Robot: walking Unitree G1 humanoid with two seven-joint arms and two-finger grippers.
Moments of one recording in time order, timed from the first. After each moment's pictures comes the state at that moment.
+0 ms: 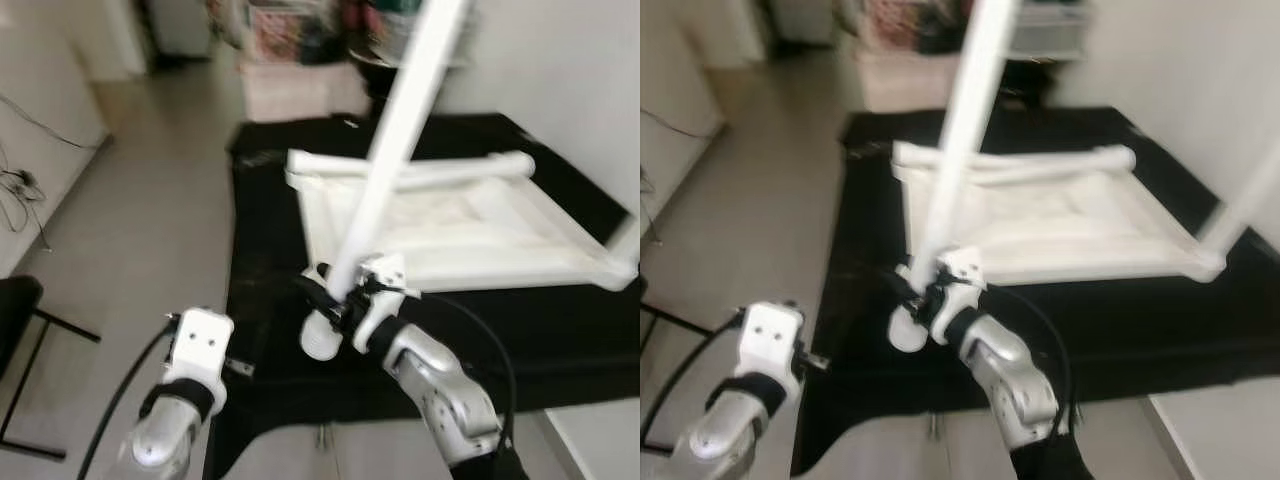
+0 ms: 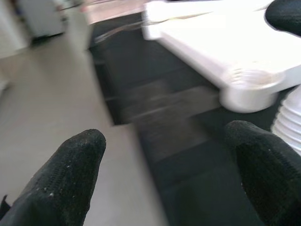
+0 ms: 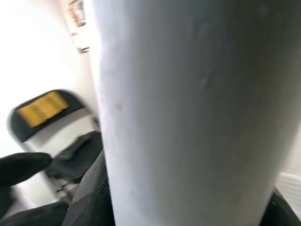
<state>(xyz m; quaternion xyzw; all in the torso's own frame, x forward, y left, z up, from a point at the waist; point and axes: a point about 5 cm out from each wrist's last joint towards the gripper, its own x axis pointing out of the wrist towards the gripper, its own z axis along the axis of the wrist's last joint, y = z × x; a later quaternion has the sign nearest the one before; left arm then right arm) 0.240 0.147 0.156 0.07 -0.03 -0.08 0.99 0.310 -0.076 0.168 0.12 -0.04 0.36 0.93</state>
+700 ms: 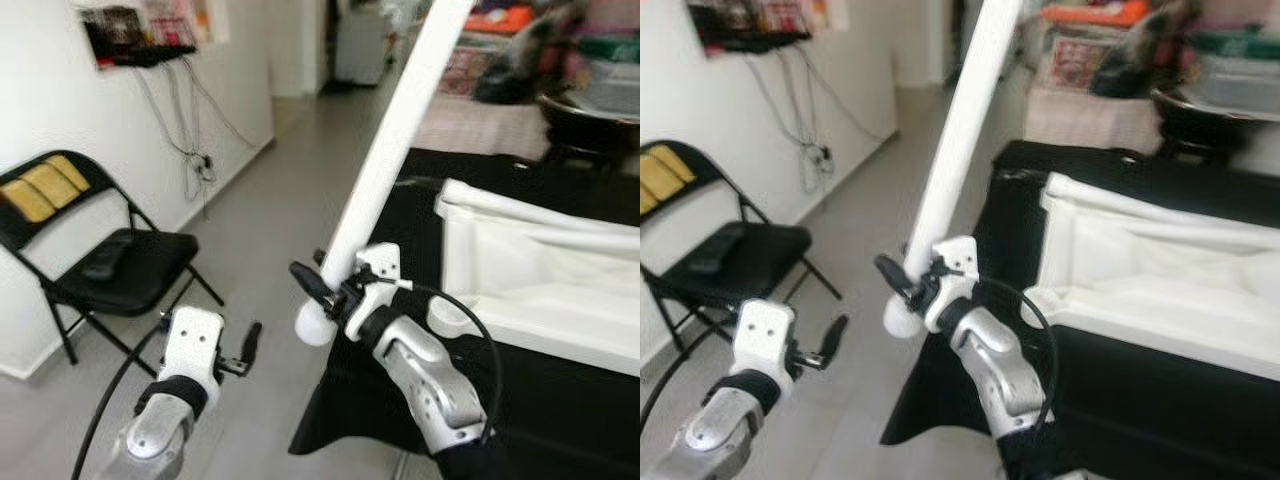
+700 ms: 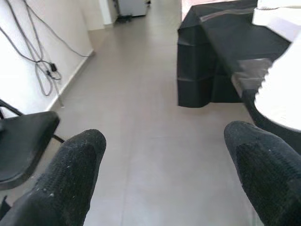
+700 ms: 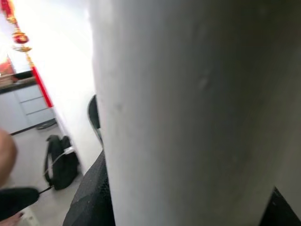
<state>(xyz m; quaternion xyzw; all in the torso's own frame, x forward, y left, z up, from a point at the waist) 0.242 0.145 0.148 0.04 -0.01 -0.09 0.99 0.321 -0.082 0.175 0.10 -0.06 0.32 0.94</state>
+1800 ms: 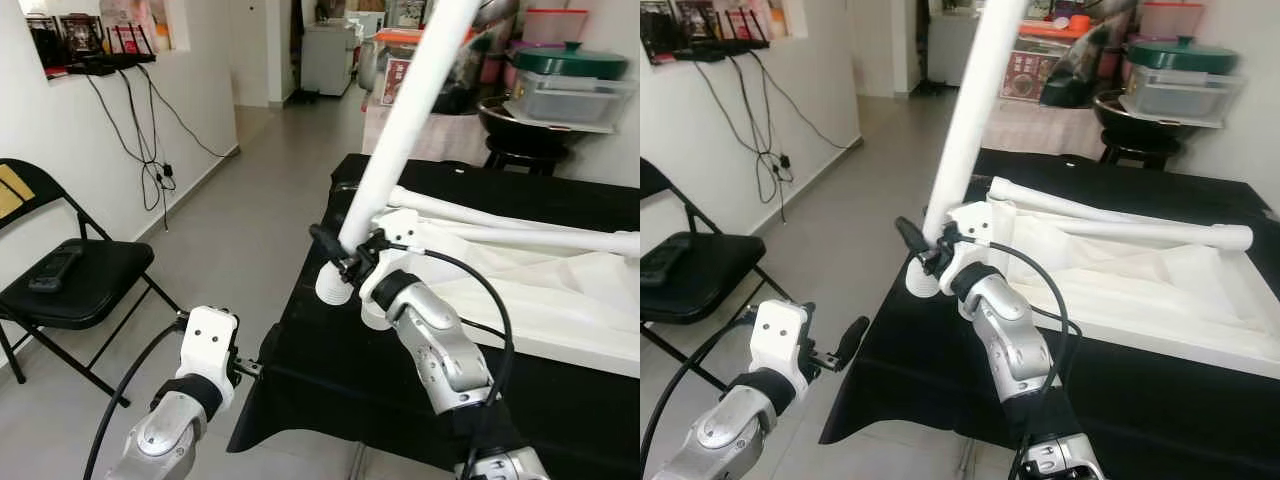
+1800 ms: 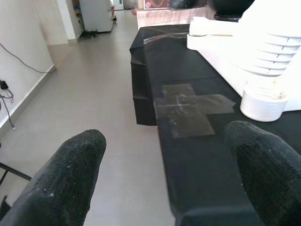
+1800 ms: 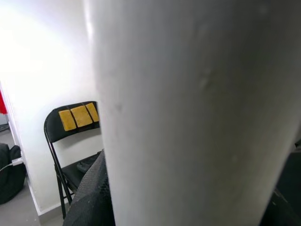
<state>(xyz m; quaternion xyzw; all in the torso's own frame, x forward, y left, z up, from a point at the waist) 0.246 0.139 0.148 0.02 -0.02 -0.13 0.99 0.342 -0.089 0.211 0.04 -0.12 0.29 0.95</state>
